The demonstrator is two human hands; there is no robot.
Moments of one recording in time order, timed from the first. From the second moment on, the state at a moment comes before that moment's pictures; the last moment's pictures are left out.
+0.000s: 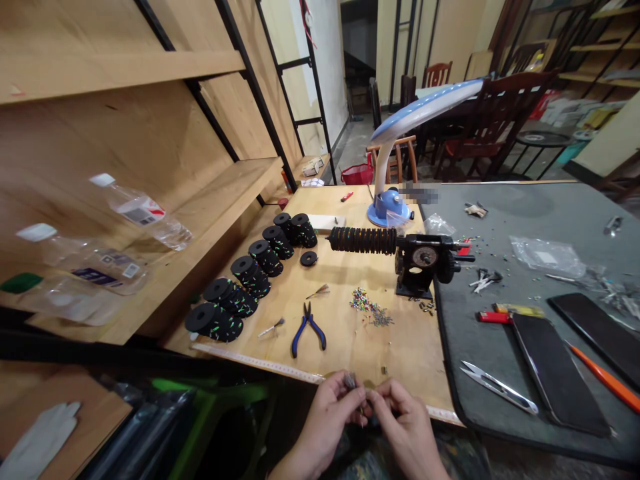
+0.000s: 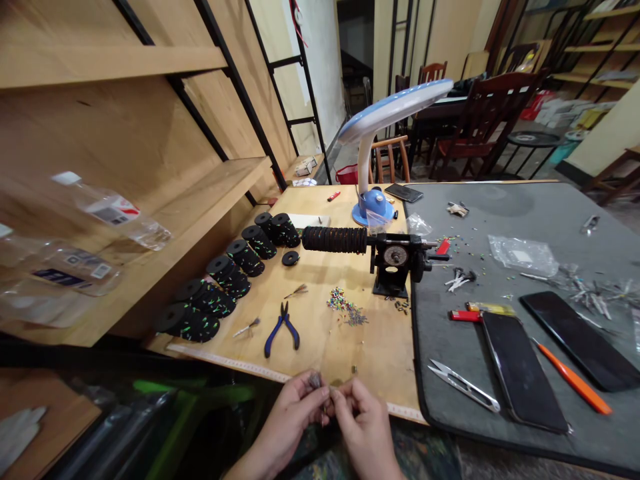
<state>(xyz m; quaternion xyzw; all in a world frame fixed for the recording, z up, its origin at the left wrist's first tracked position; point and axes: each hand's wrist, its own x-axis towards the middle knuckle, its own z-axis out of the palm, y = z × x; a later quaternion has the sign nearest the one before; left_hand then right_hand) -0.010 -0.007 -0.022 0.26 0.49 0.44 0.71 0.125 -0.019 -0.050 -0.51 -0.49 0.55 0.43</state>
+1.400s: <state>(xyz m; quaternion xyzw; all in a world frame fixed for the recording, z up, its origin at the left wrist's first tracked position) -0.009 -0.005 -0.020 0.29 0.52 0.44 0.67 0.124 -0.016 -0.037 -0.53 -0.50 0.52 0.44</state>
